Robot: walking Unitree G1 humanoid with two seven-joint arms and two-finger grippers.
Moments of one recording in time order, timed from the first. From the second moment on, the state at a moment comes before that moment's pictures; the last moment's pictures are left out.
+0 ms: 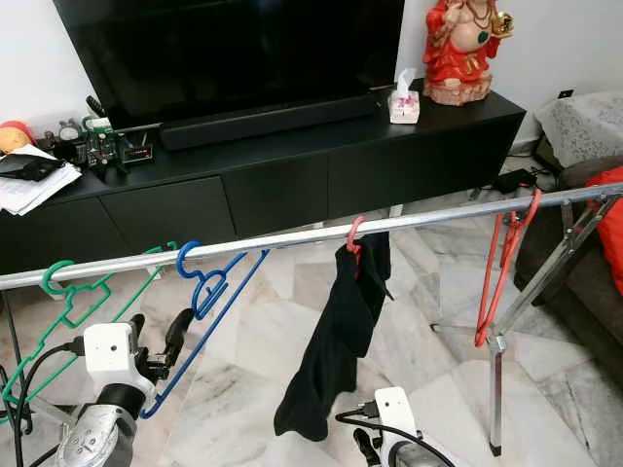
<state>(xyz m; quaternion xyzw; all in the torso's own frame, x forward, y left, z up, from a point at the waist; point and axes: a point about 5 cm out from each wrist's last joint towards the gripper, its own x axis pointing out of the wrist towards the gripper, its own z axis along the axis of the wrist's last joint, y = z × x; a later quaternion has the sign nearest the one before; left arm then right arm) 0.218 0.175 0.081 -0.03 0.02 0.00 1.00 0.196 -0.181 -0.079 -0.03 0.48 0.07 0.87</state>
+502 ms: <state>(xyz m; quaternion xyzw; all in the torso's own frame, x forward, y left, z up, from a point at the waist) 0.223 0.172 0.086 -0.04 0.01 -0.01 1.00 0.195 -0.181 -0.079 -0.03 0.48 0.07 0.87</state>
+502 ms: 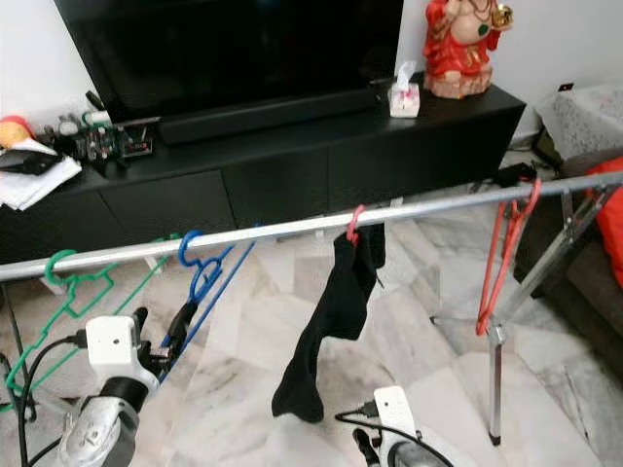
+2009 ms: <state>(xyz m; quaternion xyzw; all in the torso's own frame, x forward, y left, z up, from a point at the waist) 0.227 0.199 -0.006 0.02 0.23 -0.02 0.97 0.191 -0.180 -0.081 -0.02 0.48 0.06 0.87</state>
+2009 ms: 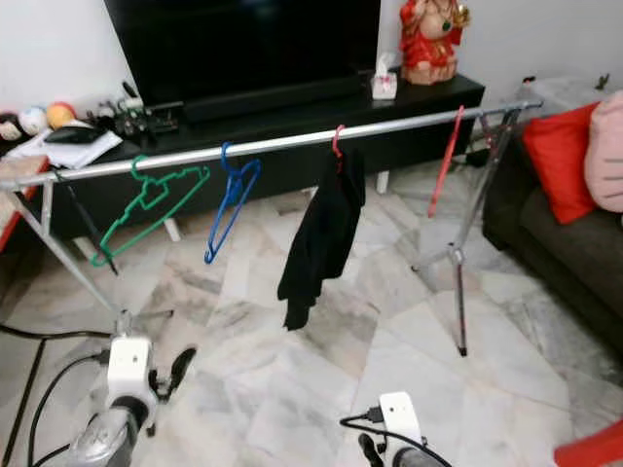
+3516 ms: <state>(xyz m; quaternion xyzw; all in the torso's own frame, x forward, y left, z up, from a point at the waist) 0.185 0.228 -0.073 0.00 0.41 0.09 0.91 0.198 -0.181 -0.078 -0.03 0.48 0.06 0.88</state>
